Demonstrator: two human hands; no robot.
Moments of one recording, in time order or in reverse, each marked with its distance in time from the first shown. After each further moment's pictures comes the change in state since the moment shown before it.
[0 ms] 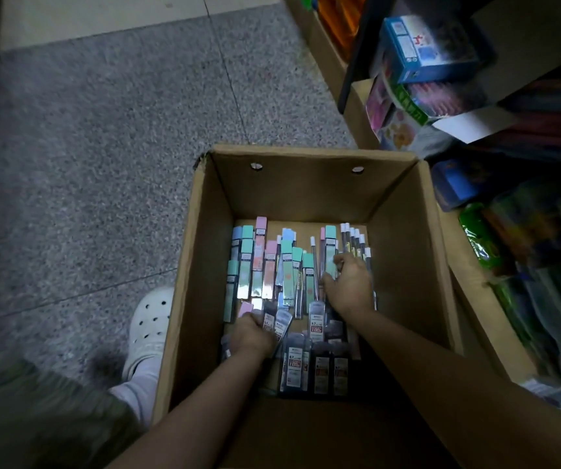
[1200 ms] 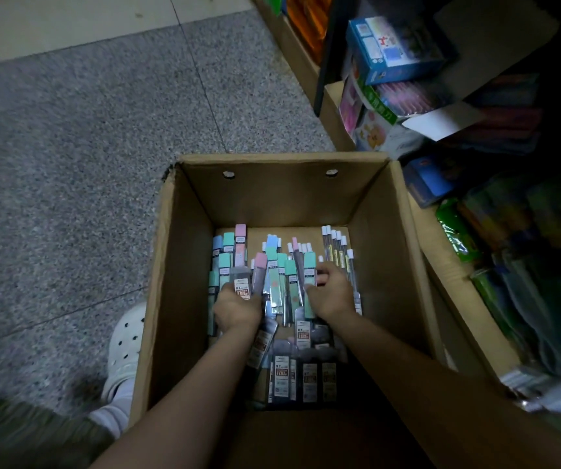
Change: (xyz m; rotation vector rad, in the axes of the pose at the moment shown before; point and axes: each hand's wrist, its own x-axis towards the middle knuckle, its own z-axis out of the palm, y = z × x) left_hand 0.031 0.048 0.003 -0.225 0.240 0.083; right_hand 0.004 0.010 0.011 0.425 -0.116 0.210
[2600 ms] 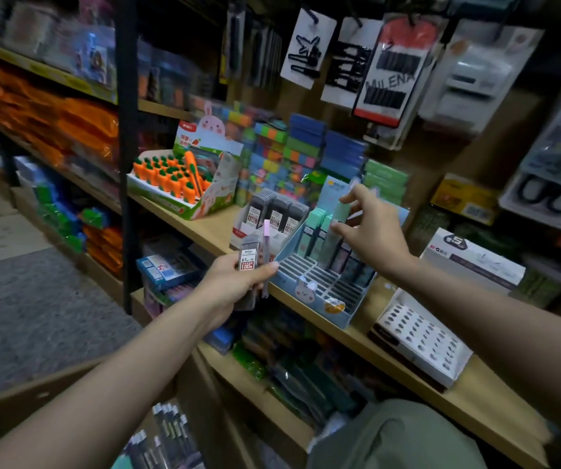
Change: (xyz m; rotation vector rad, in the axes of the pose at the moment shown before) left_hand -0.260 0.290 -0.065 -0.406 -1.135 0.867; right_hand -0.261 -0.192 -0.397 -0.485 1.062 -0.668
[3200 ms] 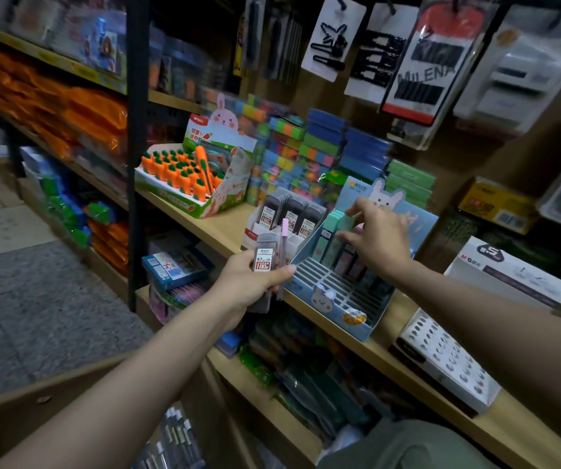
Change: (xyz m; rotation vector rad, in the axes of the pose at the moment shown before) left_hand 0.023 -0.007 -0.004 -0.013 0.014 0.034; right_hand 0.024 0.023 0.044 -0.287 0.003 0.004
